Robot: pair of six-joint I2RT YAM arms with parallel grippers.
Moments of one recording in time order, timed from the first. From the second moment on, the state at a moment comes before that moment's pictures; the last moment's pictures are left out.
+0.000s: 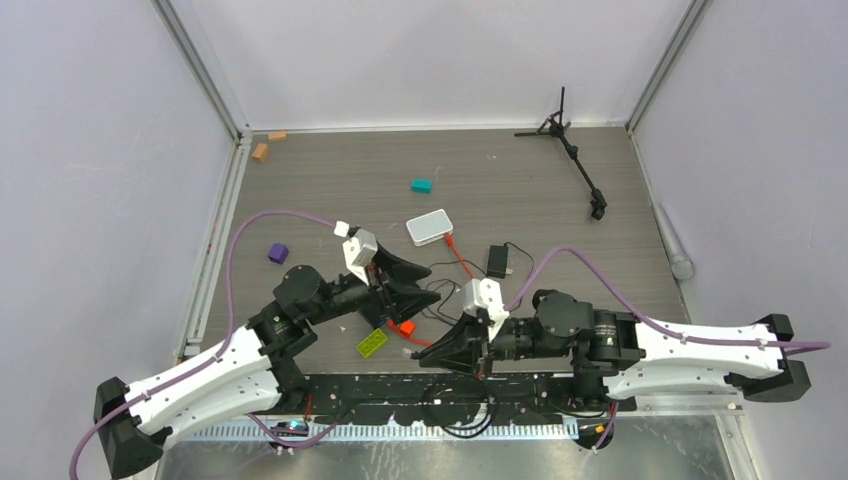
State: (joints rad) left arm -0.94 0.73 0.55 0.30 0.28 -0.39; right arm 1.44 0.77 0.79 -0.02 -0.13 0.20
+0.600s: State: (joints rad) left arm -0.92 0.76 0.58 0.23 0.35 -0.34; right arm 1.47 0.78 0.76 0.03 0.07 0.17
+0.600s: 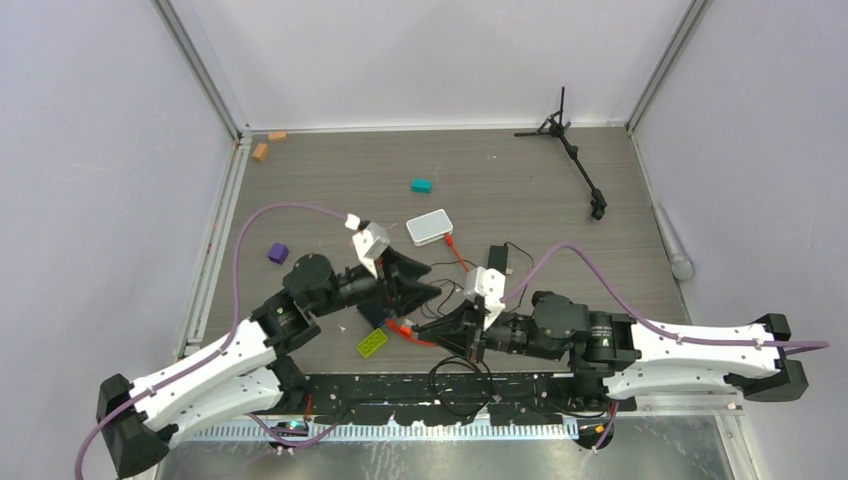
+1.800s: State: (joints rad) left arm -0.39 2.02 1.13 0.47 0.34 -0.21; right arm 0.72 1.74 0.93 0.06 0.14 0.21
